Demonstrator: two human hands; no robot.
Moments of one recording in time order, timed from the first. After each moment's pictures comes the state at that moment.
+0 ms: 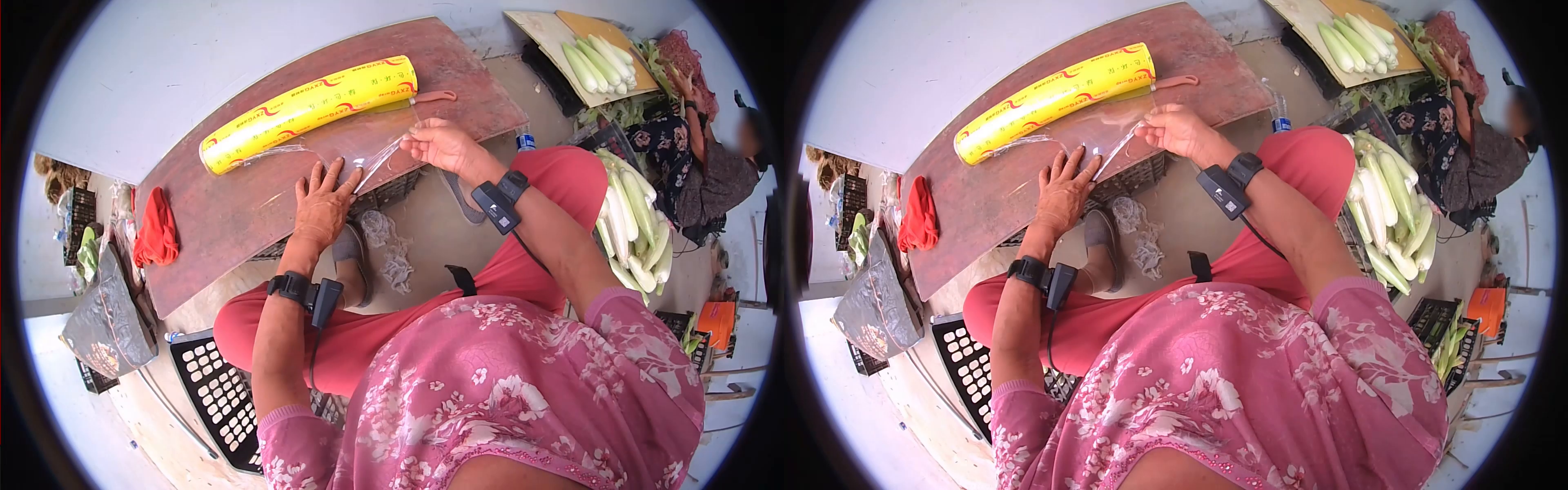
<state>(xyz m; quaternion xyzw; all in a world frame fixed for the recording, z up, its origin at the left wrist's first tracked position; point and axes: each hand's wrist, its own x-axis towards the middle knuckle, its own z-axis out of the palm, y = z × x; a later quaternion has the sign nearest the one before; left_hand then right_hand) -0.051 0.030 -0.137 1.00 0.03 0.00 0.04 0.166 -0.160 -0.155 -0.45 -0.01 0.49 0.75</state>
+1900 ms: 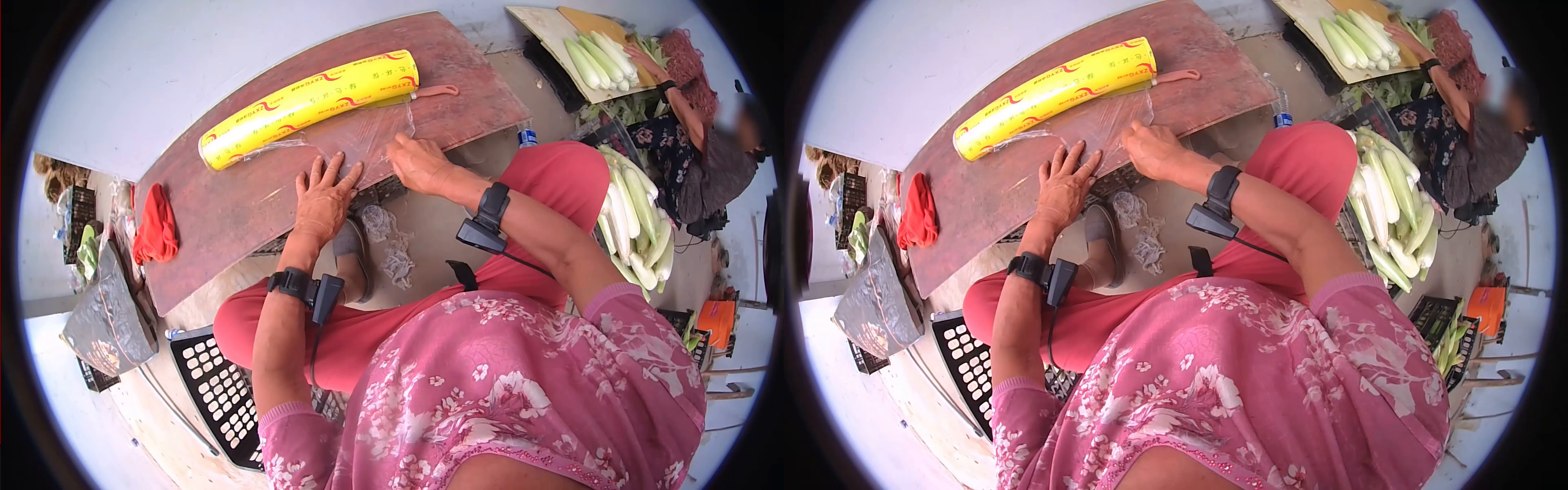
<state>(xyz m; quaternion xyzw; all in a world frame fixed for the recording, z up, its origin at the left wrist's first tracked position) -0.051 0.031 -0.139 1.00 0.03 0.01 0.04 0.105 -0.143 -0.145 -0.85 -0.50 0.02 0.18</state>
